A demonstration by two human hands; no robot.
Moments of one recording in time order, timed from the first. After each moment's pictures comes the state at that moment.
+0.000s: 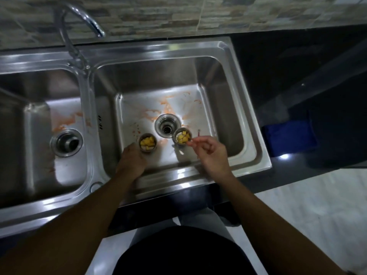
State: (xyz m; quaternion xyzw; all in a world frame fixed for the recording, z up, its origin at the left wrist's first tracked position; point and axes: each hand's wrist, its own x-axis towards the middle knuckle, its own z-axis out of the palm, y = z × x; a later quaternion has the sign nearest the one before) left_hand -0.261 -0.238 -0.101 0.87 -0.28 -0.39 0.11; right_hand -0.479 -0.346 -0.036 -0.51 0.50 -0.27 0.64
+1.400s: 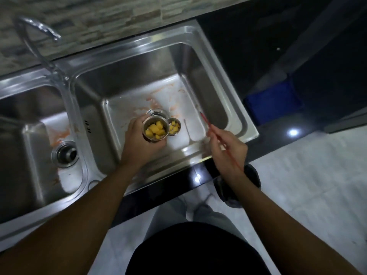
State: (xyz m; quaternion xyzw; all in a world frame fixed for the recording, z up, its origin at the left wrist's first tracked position) left_hand -0.315 -0.262 -0.035 0.76 -0.47 -0.26 0.37; right_hand -0.560 -0.310 -0.022 -0.66 0.57 -0.41 0.27
